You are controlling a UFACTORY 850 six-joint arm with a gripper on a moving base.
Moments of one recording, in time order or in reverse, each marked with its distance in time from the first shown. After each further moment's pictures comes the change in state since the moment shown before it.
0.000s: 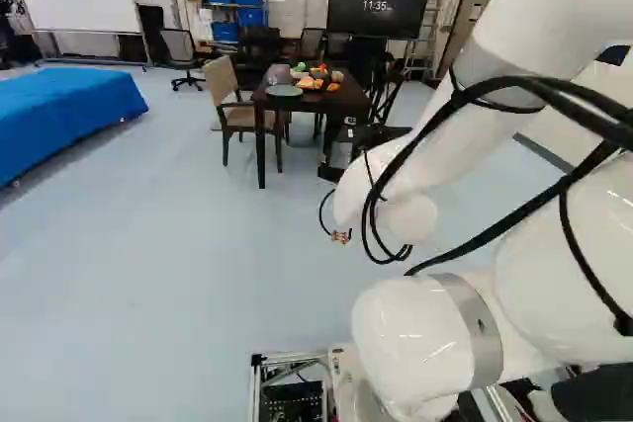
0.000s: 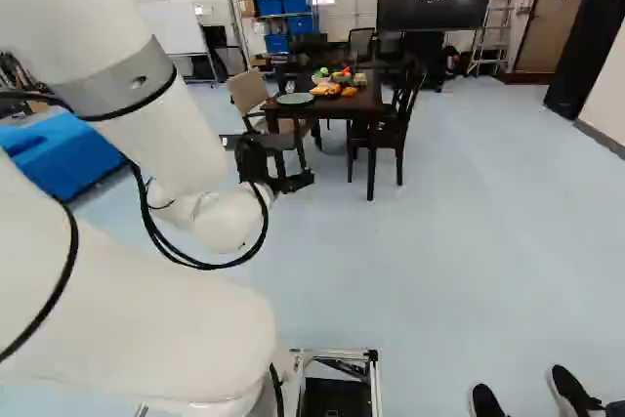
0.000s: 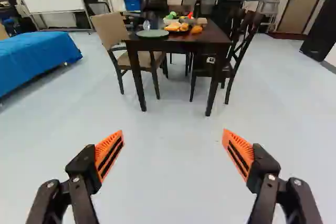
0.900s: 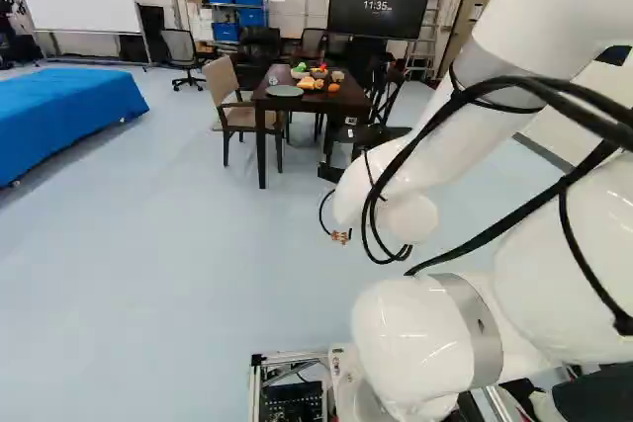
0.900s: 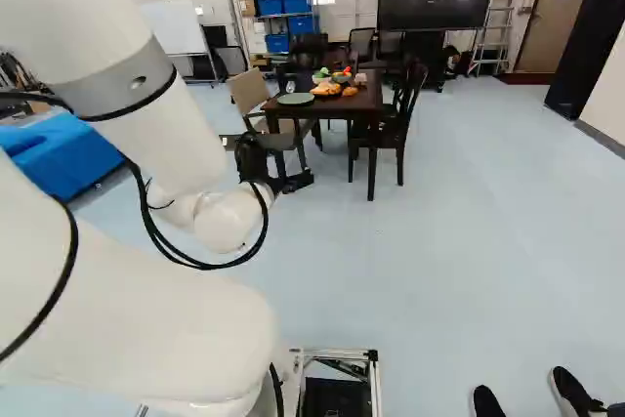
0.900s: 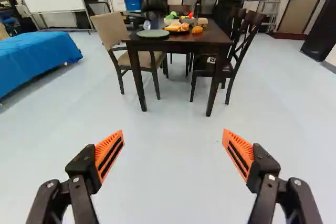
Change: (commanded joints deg) arm 0.0 0.0 0.0 0.0 0.0 0.0
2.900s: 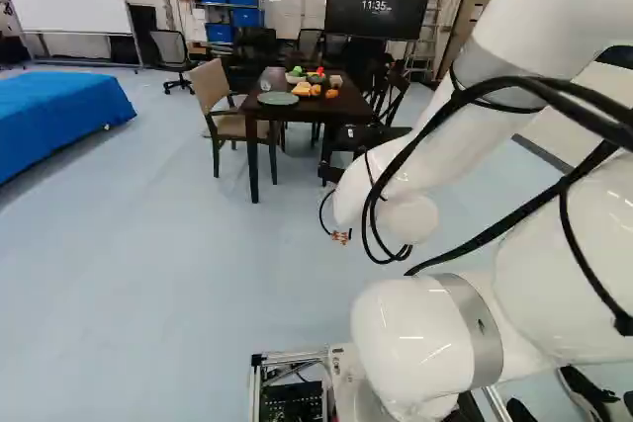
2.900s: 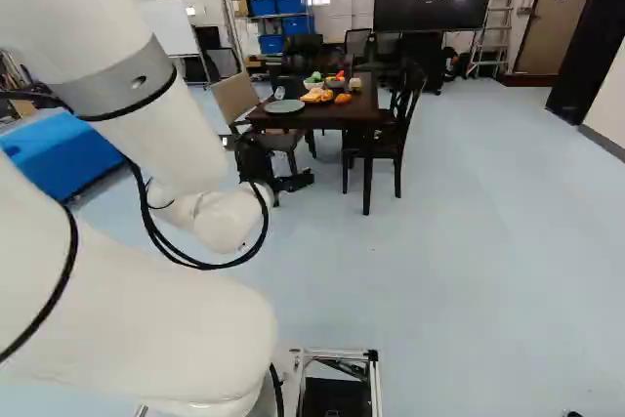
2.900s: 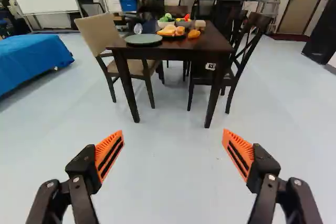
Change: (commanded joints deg) arm 0.0 0.0 0.0 0.0 0.0 0.0
